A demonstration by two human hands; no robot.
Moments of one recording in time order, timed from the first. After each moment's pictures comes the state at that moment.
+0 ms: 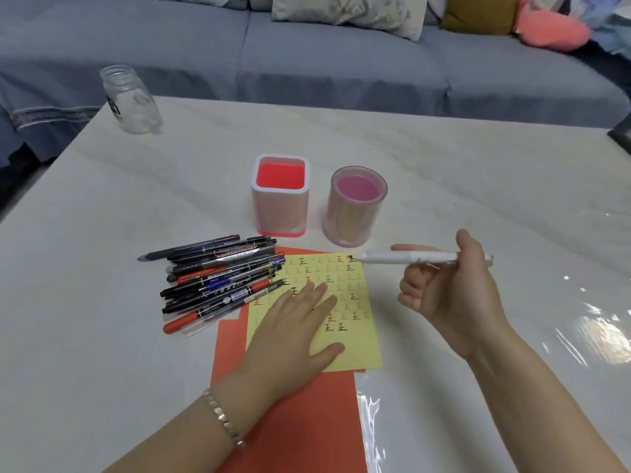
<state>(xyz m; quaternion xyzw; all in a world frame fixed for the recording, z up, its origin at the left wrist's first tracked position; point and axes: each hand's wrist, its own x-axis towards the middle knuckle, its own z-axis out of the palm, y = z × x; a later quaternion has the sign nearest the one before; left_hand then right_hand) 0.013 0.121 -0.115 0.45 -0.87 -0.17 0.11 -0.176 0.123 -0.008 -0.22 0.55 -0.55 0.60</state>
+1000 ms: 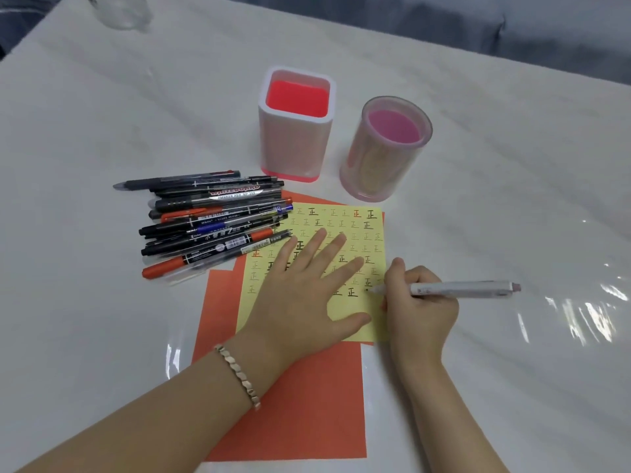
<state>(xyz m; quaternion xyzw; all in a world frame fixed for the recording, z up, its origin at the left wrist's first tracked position) -0.006 0.118 -0.136 0.50 -0.85 -0.13 0.15 -0.130 0.142 -0.099 -0.29 0.70 -0.58 0.30</state>
